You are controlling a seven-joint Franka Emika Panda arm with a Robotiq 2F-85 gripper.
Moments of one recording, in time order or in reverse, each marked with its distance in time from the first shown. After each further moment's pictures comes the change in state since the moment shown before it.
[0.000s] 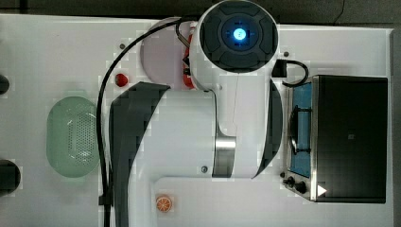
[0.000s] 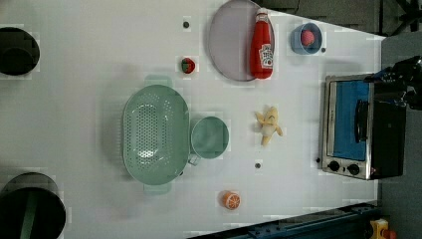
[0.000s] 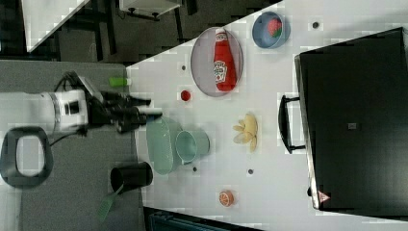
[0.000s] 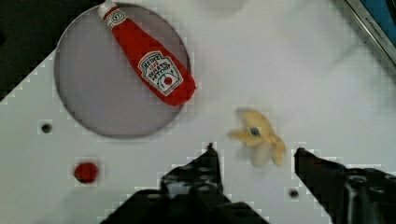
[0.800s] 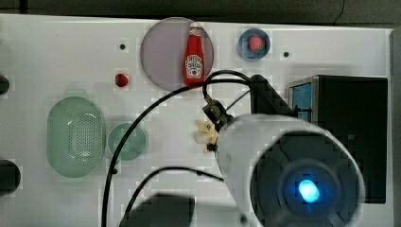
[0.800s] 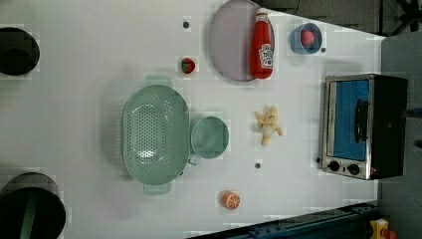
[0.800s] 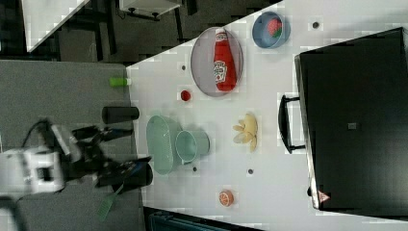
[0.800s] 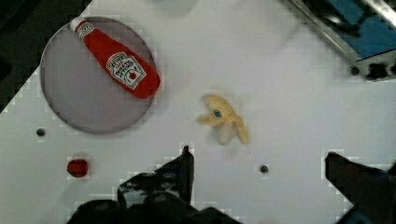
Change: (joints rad) arm 0.000 -0.307 -0.056 -0.188 -0.028 -0.033 0.054
